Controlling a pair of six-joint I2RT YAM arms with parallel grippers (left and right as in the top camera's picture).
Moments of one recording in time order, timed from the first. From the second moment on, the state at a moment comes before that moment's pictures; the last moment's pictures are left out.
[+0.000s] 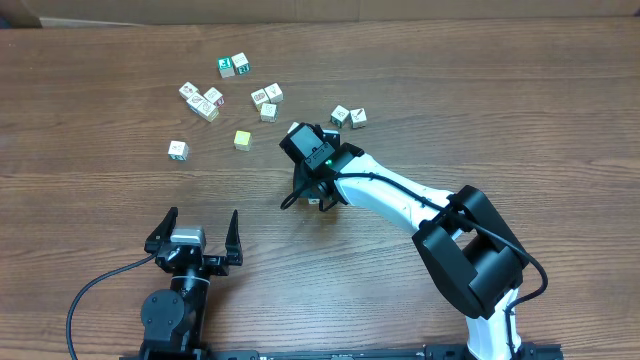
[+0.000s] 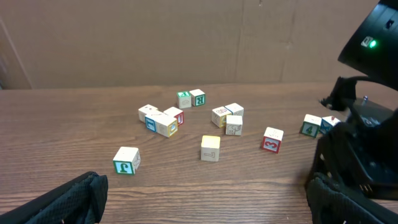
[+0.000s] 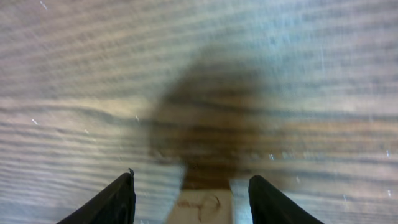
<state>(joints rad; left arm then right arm) -0.10 0.02 0.01 -0.08 -0.03 -0.02 0.74 2.06 1.43 -0.58 0.10 0.77</state>
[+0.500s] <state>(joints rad) -0.10 0.02 0.01 -0.08 -0.03 -0.02 0.74 2.06 1.43 -0.47 0.20 0.75</state>
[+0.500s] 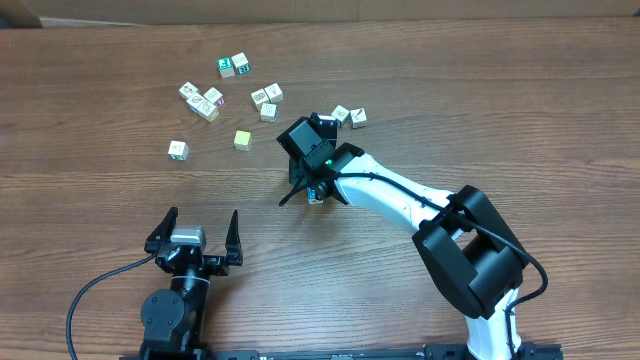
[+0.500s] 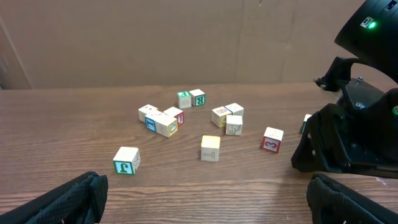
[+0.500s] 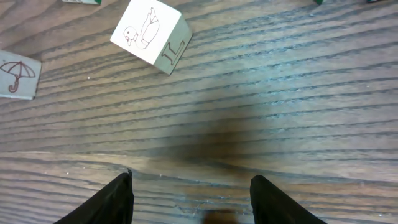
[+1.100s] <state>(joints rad) -0.10 0.02 0.01 -0.08 -0.03 -0.02 0.74 2.07 1.44 -0.51 0.19 0.67</state>
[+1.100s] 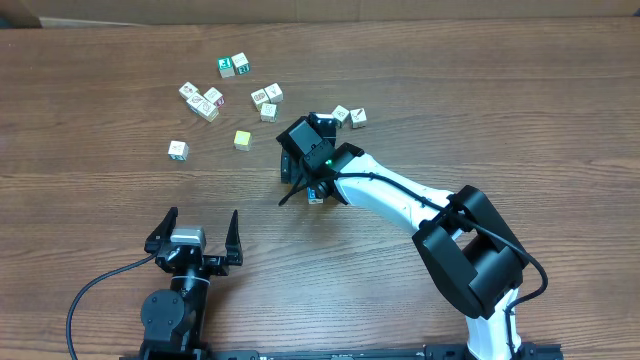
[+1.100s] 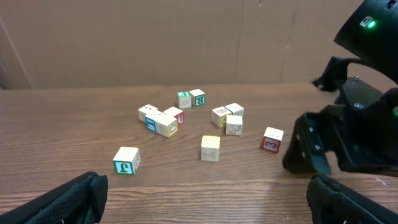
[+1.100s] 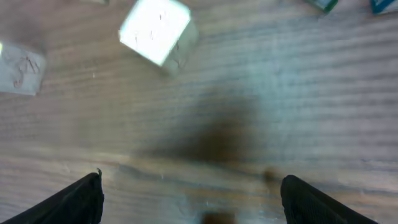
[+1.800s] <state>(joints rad) -0.10 0.02 0.01 -0.08 -0.03 -0.02 0.71 2.08 2.25 -0.86 0.15 0.24</state>
